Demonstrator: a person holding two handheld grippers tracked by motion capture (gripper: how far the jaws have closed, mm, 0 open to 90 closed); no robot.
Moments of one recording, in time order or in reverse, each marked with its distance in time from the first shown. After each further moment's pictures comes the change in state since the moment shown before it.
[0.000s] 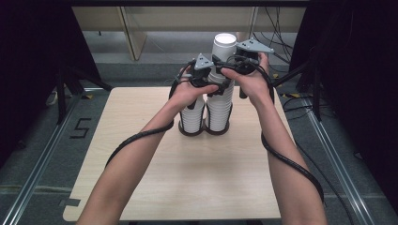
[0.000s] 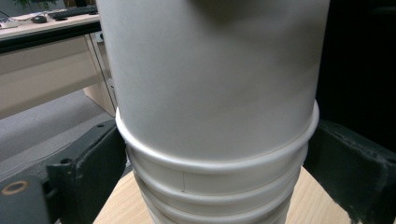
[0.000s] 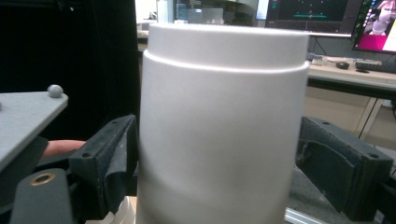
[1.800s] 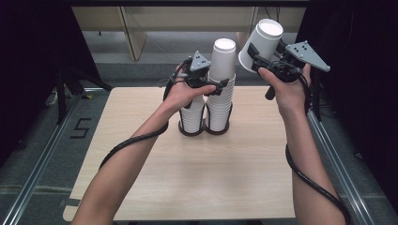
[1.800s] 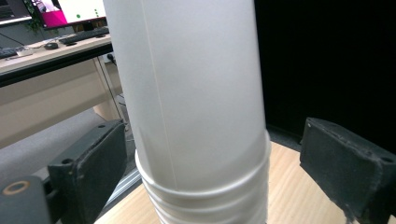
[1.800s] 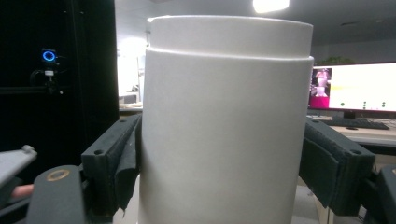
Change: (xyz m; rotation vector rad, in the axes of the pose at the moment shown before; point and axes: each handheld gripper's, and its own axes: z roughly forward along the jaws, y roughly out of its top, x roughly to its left) left arm -0.011 0.014 -0.033 -0.044 0.008 0.068; right arm -0.035 0.012 -0.098 -0.305 -0.091 0.055
